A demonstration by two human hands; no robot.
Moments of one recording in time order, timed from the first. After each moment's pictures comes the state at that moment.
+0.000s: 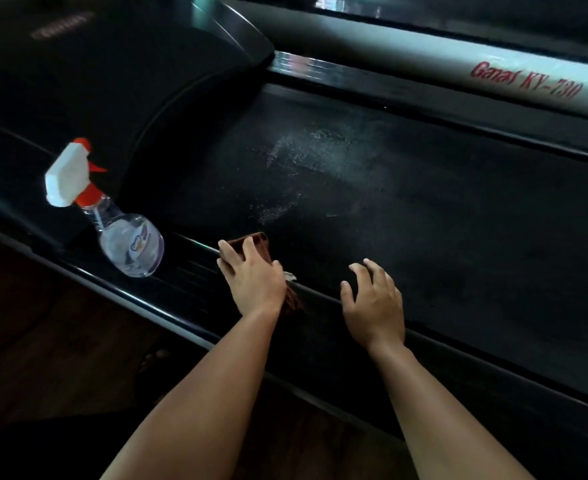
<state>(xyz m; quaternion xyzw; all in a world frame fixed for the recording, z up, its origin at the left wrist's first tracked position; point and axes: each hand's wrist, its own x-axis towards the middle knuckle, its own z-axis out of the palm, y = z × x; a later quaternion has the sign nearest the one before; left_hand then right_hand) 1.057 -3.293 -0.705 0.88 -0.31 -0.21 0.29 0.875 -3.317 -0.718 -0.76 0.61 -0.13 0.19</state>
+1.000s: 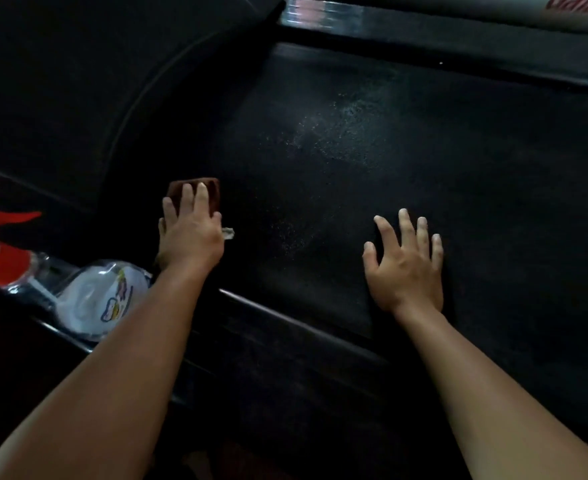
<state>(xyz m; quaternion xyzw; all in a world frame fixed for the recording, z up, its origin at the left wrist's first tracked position) 1.259 -3.397 -0.745 0.89 -0.43 -0.12 0.07 0.957 -3.446 -0.767 -0.76 0.63 -0.06 0.13</state>
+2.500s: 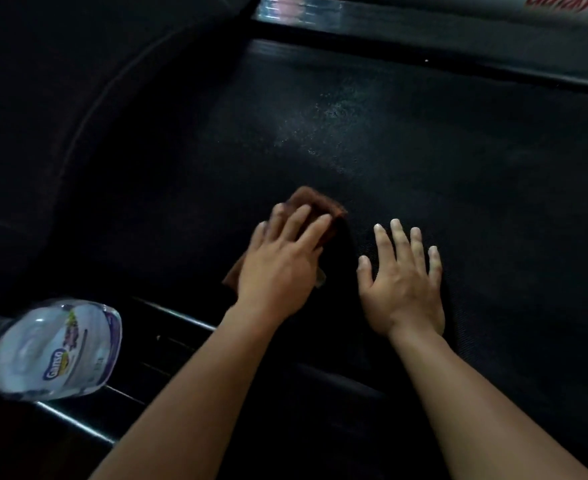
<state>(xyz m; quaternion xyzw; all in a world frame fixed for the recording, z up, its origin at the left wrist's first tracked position) 1.140 -3.430 -0.759 0.72 -0.69 -0.10 0.06 0.961 -3.451 -0.767 -0.75 0.65 -0.04 0.12</state>
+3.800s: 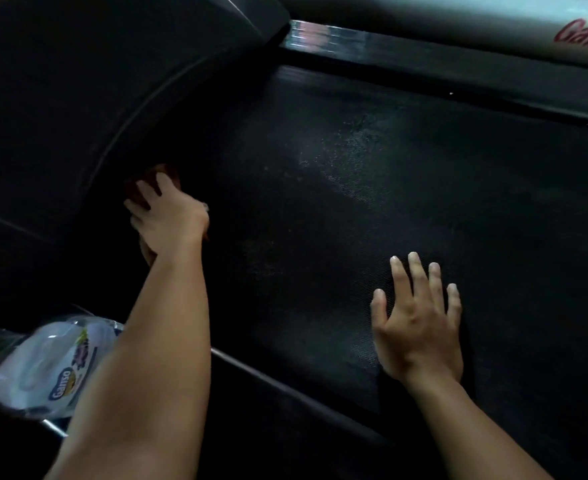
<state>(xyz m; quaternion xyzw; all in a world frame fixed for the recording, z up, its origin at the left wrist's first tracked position) 1.301 -3.493 -0.741 0.95 -0.24 -0.12 0.12 0.962 -3.452 -0.772 -0.76 0.65 -0.05 0.10</state>
